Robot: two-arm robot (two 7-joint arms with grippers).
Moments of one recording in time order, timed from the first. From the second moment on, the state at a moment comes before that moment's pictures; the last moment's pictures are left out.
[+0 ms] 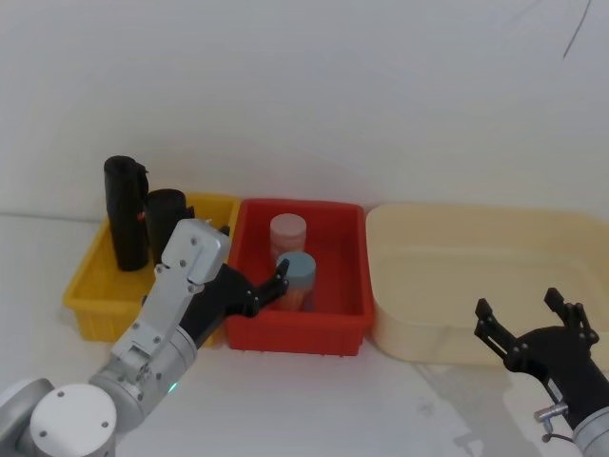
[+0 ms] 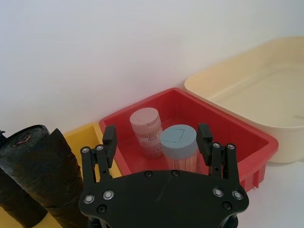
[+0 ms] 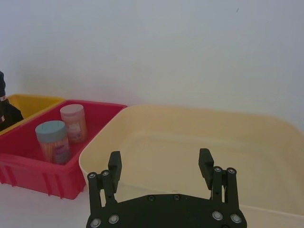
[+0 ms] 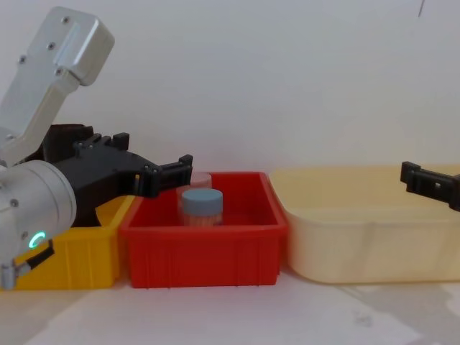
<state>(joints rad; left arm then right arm) -0.24 0.38 0.45 -1.63 -0.20 0.01 -0.01 -0.01 0.34 -0.23 -1.77 0.29 0.03 0.07</state>
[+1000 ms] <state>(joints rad) -0.24 0.38 0.45 -1.63 -0.20 0.01 -0.01 -0.01 0.34 -0.23 -1.77 0.29 0.03 0.07</state>
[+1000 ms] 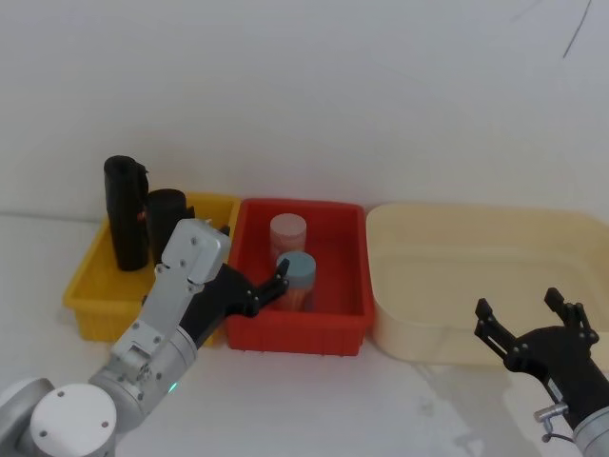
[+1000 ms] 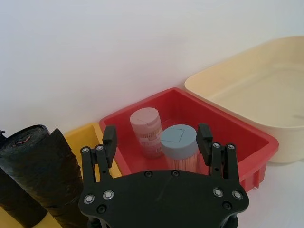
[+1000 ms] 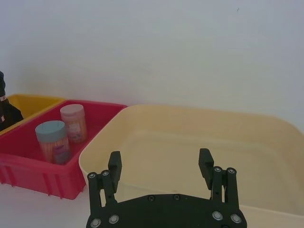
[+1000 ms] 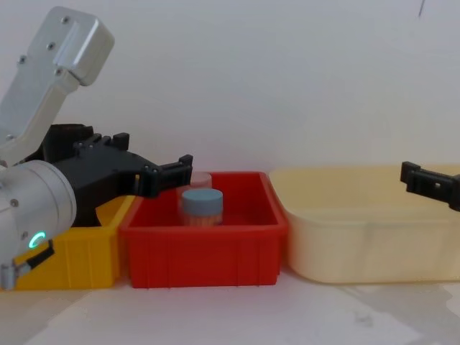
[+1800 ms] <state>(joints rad) -0.24 0.38 0.45 -1.63 -0.21 0.03 -0.02 -0.01 0.34 -0.23 -1.77 0.29 0.04 0.07</state>
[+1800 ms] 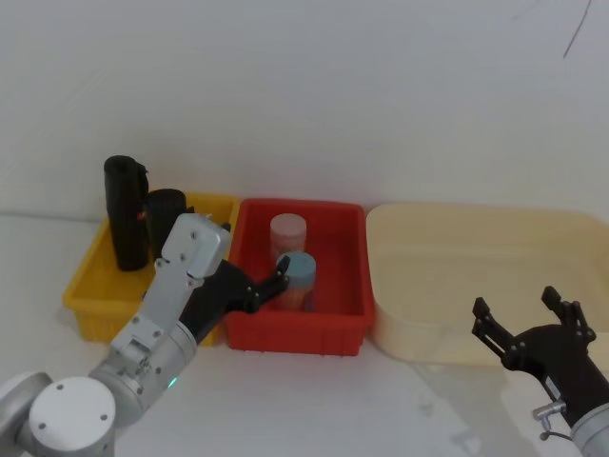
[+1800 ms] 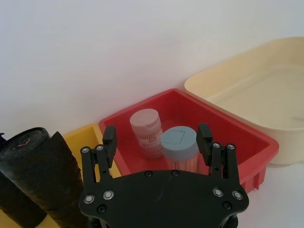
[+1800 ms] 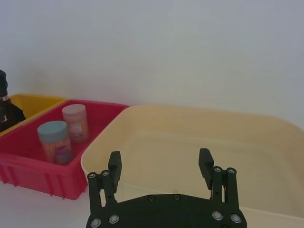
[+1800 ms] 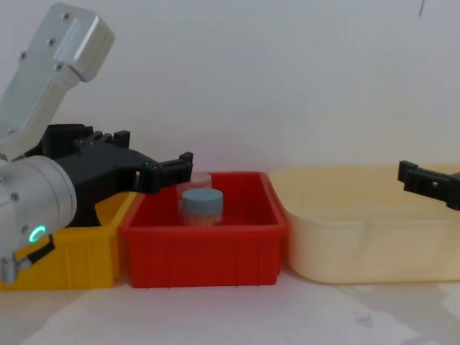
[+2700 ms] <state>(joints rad) -0.05 0.47 0.19 -2.03 -0.38 0.23 -0.03 0.15 0.31 -0.33 -1.84 0.35 0.26 0.20</state>
